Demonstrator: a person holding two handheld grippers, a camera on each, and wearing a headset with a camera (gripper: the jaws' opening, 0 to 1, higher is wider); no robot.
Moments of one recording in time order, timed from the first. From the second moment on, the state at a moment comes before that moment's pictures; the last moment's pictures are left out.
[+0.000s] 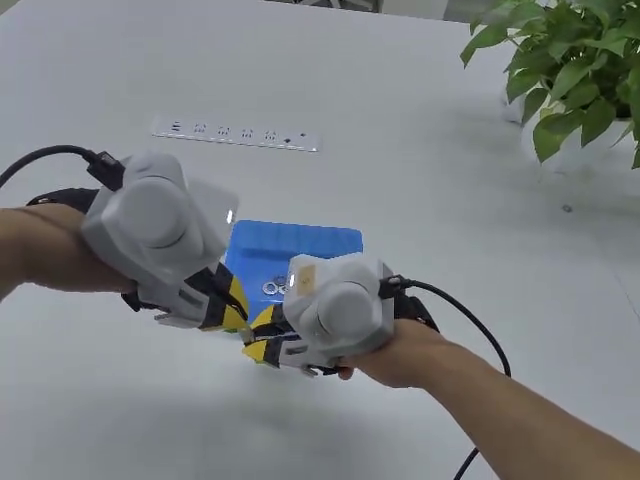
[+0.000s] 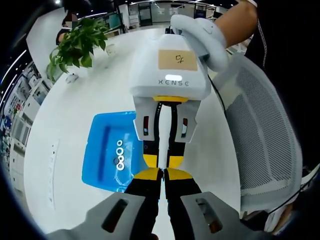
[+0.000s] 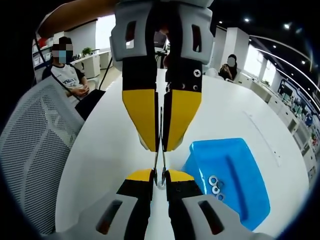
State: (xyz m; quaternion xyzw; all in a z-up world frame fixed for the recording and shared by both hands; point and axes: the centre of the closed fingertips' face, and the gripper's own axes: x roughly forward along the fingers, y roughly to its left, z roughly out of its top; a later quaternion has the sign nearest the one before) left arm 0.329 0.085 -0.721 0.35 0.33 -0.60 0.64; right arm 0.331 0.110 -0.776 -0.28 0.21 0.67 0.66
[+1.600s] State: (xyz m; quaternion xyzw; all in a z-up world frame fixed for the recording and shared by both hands) left arm 0.332 0.082 -0.726 0.35 0.33 -0.59 0.65; right arm 0.332 0.111 -0.783 -0.27 0.22 0.66 0.66
